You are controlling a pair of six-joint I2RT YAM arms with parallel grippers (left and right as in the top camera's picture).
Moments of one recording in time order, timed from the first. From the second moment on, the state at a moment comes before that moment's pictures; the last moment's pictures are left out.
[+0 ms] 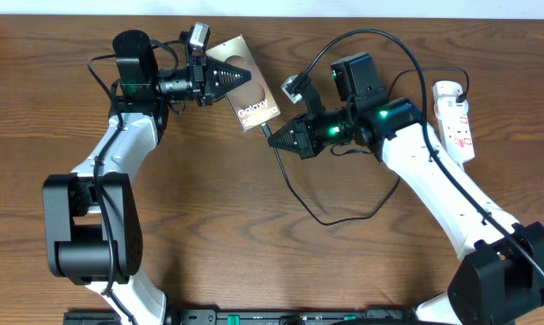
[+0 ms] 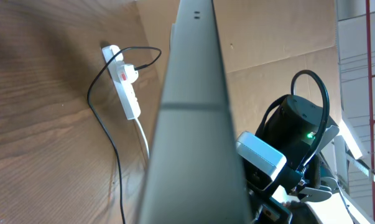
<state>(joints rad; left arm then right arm) 0.00 1.87 1.21 0.45 1.43 -1.06 0.43 1.68 1.37 -0.63 -0.87 0.10</state>
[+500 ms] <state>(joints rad) 0.00 1.87 1.21 0.45 1.43 -1.06 0.43 1.68 1.37 -0.62 -0.86 0.10</state>
